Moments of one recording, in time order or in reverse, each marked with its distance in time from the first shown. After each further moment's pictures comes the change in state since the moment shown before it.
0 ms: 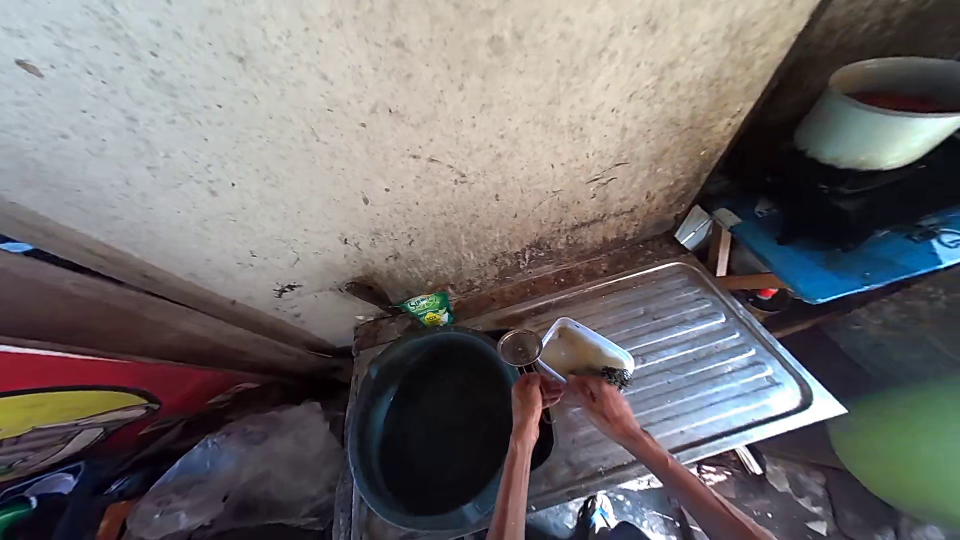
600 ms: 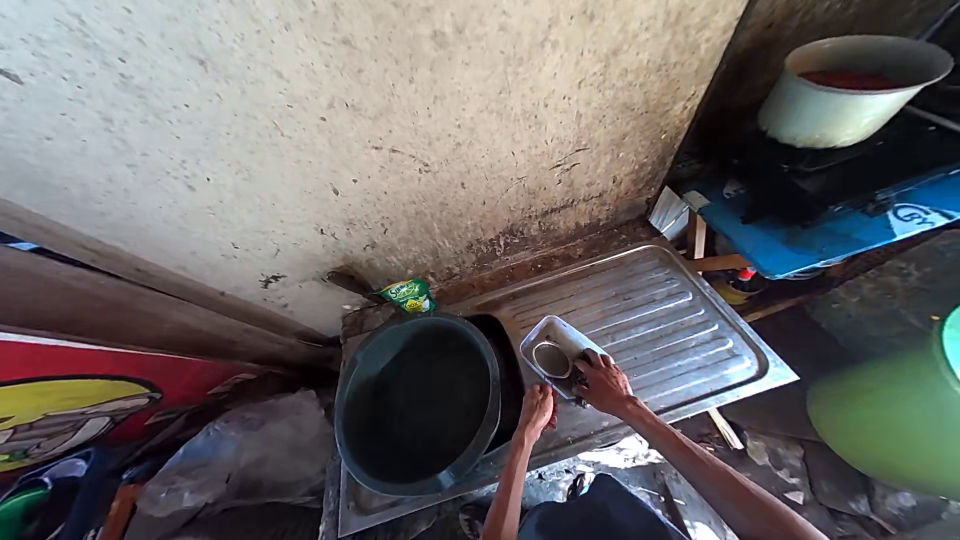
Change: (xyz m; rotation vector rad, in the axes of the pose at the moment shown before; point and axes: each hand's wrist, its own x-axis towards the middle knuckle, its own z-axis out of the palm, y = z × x) left_hand -0.030 -0.061 0.039 0.429 -0.198 -0.153; right_hand 0.002 0.084 -0.022 -0.401 -0.213 0.072
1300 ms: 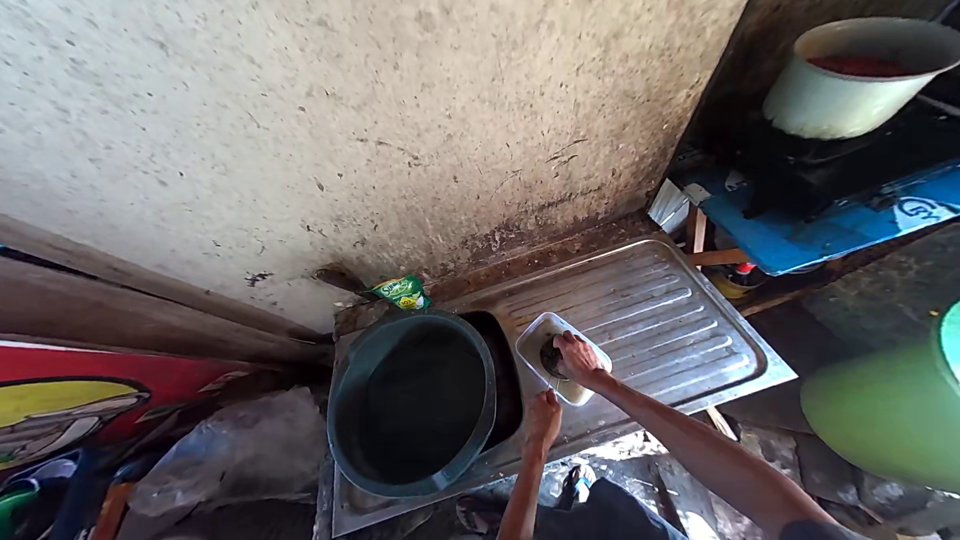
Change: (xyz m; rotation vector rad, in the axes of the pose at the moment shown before) left_hand 0.008 -0.007 0.021 0.481 0.079 -0.015; right_hand 0.058 -0.027 -0.002 0.002 0.041 -0.093
